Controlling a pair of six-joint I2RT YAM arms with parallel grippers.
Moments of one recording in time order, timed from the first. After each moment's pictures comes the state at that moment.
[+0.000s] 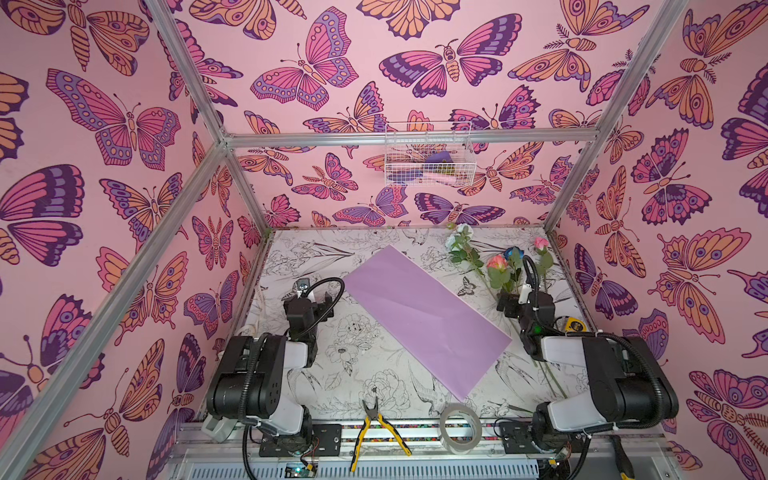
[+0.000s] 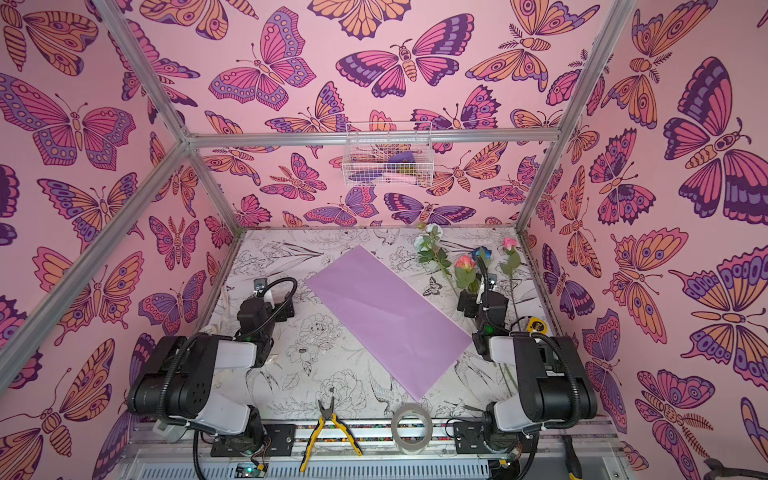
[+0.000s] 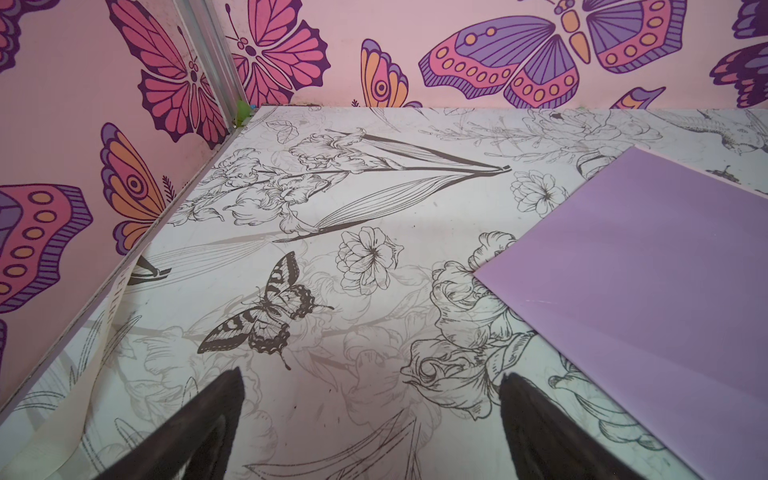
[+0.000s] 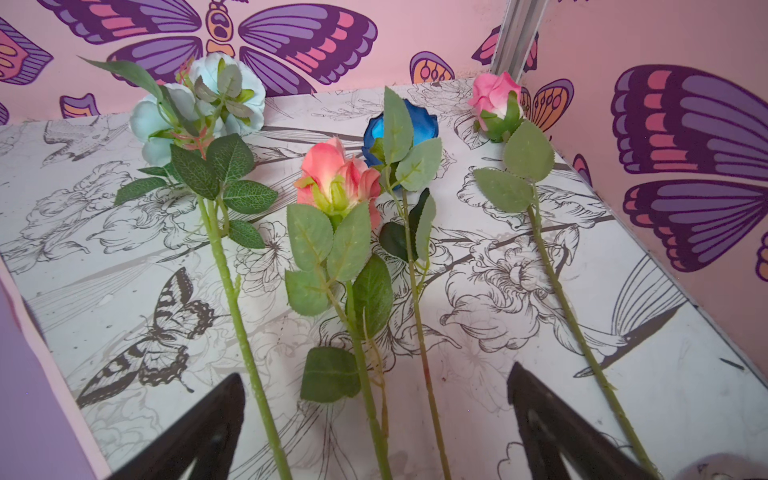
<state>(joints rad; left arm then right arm) -0.01 1.53 0.35 0.83 -0.15 -0.01 0.02 1.47 0.39 0.66 0.16 0.10</state>
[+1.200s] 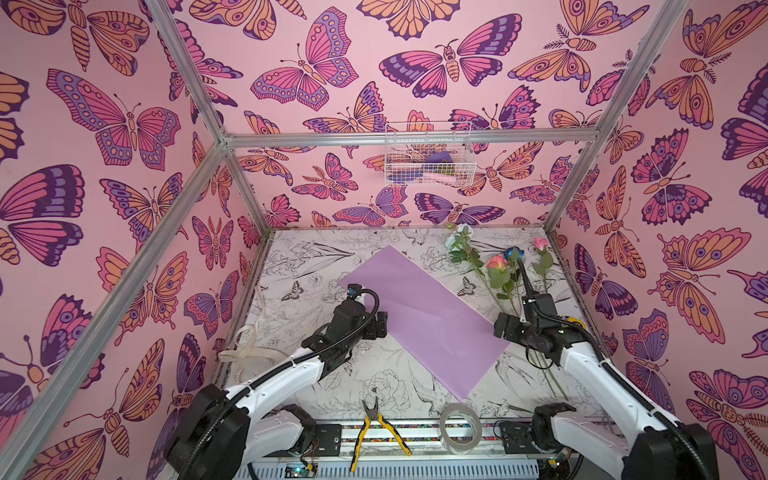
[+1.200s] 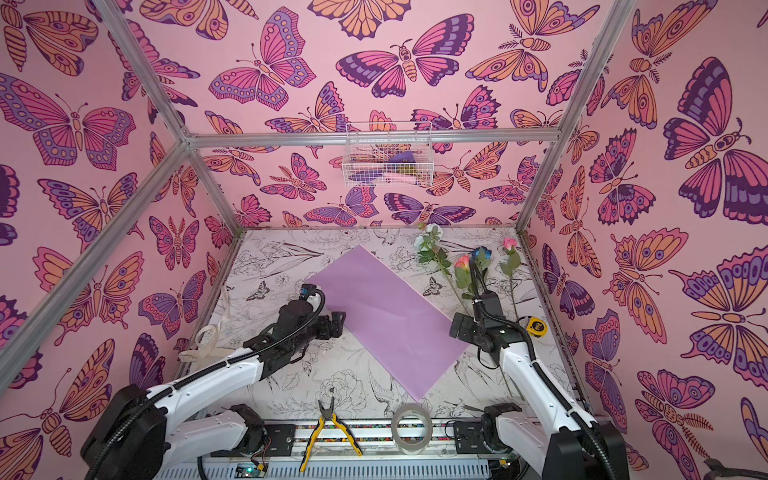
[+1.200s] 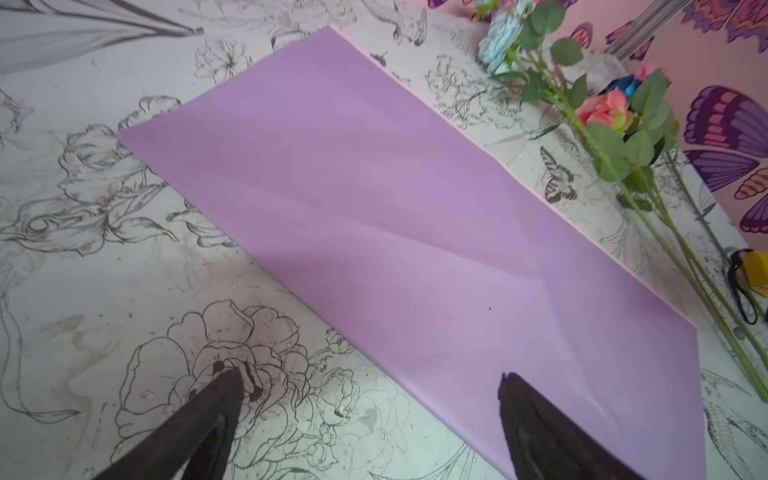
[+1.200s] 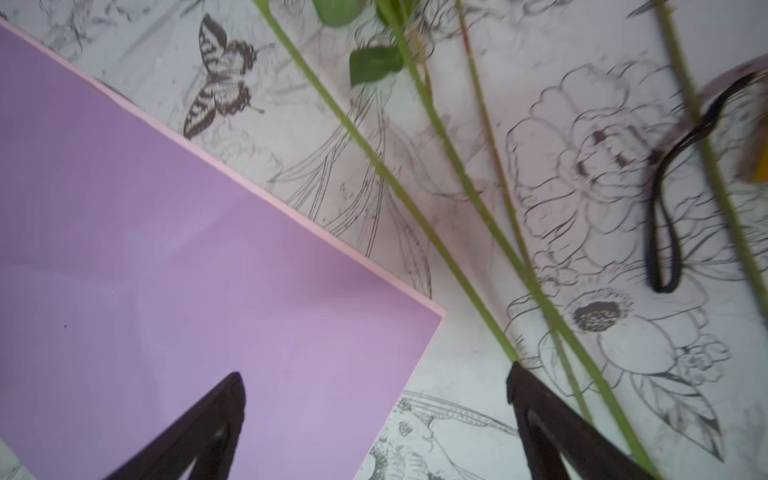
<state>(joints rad) -0.60 1.19 0.55 -0.01 -0.13 -0.48 0.17 1.05 0.61 -0.59 0.04 0.49</state>
